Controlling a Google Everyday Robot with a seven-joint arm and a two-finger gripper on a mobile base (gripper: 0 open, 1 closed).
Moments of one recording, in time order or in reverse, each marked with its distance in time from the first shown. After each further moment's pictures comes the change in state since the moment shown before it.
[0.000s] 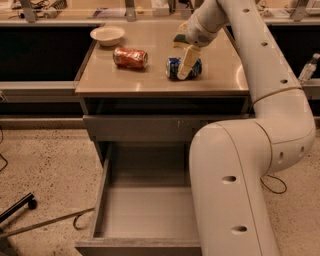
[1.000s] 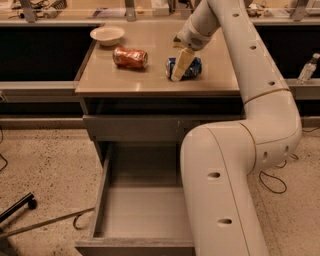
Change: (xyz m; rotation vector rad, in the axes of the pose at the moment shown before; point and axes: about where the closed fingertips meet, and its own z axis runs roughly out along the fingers) arm 0.003 0.005 0.020 -0.039 0.034 0.138
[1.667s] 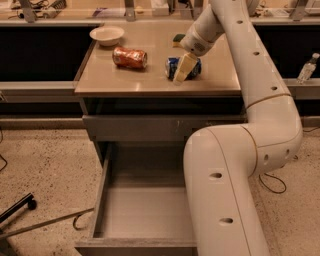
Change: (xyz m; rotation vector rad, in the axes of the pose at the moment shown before) arm 0.014 0.006 0.011 -0.033 -0.023 0.054
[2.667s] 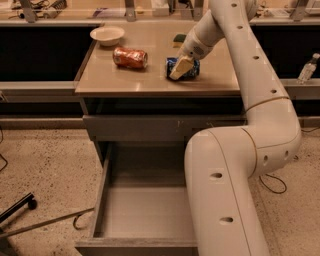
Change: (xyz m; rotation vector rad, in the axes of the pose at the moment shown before) arm 0.004 -0.002 0.012 -0.006 -0.033 0.025
